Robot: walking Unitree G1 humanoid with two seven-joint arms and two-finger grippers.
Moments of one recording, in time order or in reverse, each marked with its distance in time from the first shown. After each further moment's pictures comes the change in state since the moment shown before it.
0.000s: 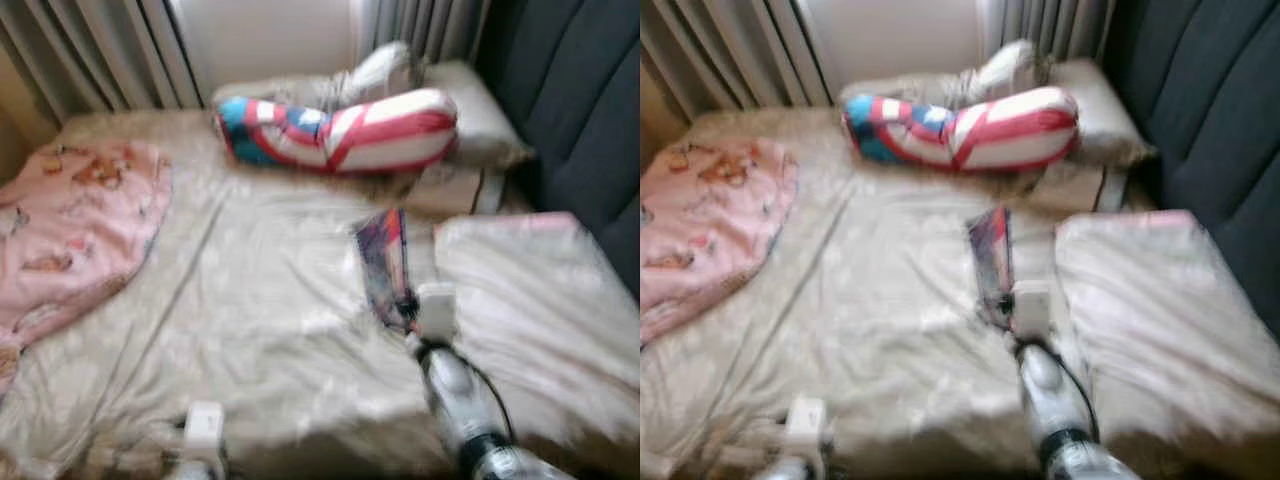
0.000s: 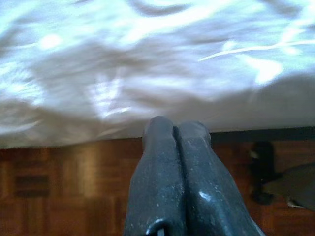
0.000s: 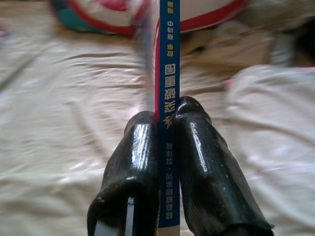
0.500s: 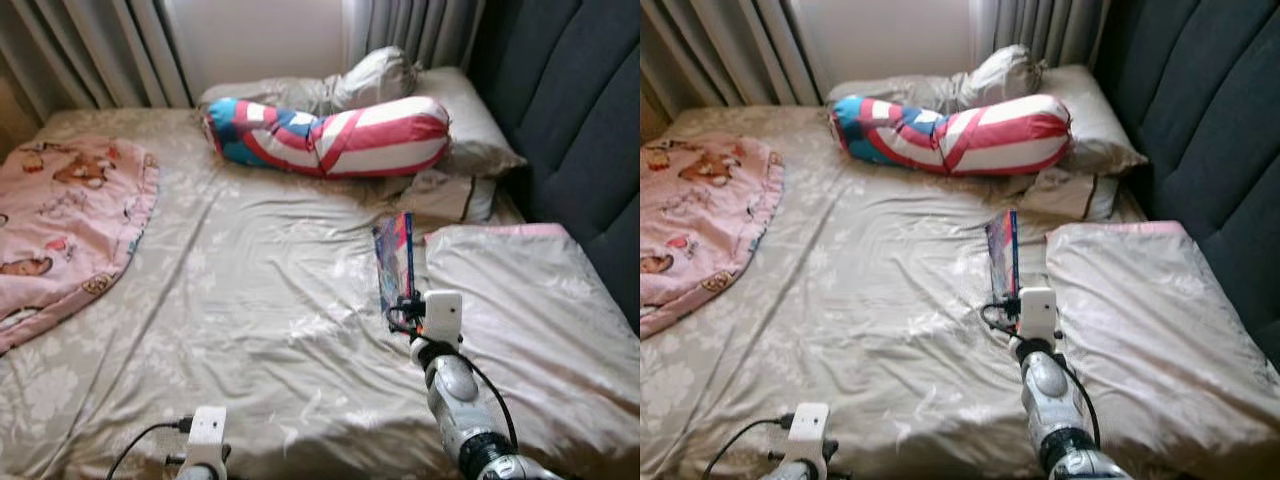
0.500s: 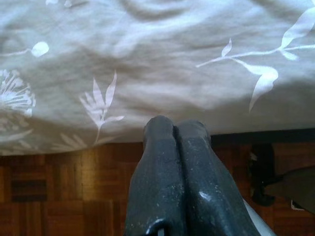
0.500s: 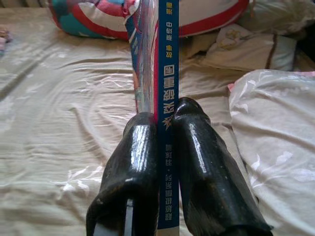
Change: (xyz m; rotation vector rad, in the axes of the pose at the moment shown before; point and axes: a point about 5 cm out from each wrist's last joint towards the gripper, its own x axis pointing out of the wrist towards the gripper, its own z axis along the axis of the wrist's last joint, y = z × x) left arm 0.000 0.009 0.001 0.012 -0.003 0.017; right arm 0.000 0.013 0.001 0.034 -0.008 0.057
